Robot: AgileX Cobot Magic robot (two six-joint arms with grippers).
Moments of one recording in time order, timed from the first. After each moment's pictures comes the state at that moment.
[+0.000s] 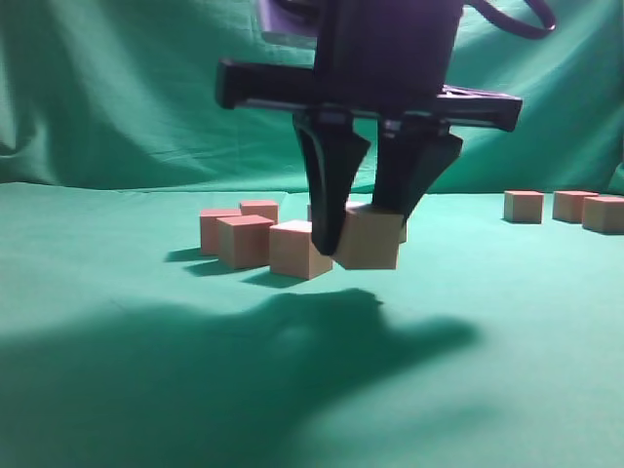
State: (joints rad) left arm -0.01 -0.01 0.02 -0.12 0.36 -0.08; right arm 0.86 1.82 -1.13 -0.11 0.69 0.46
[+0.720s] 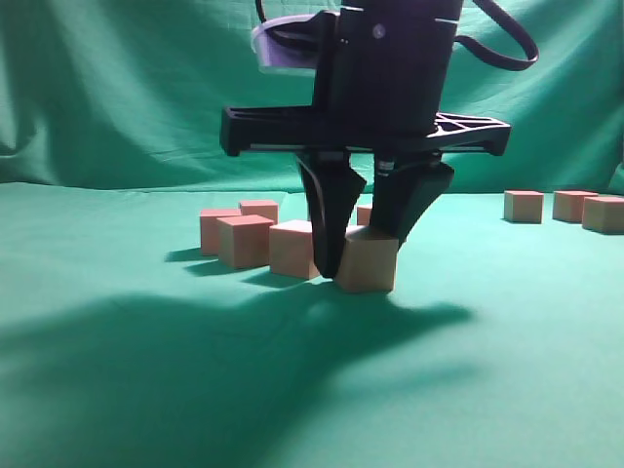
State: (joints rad) left arm -0.01 -0.01 0.02 -0.12 0.36 -0.08; right arm 0.86 1.87 -1.13 -0.22 0.63 0.53
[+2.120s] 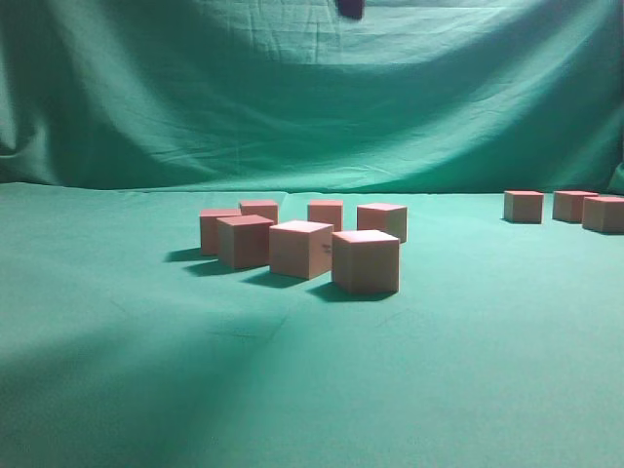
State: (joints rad) left arm -0.01 -0.01 0.02 -0.12 0.36 -0.08; right arm 0.86 1.79 -1.62 -0.41 1.23 0.32
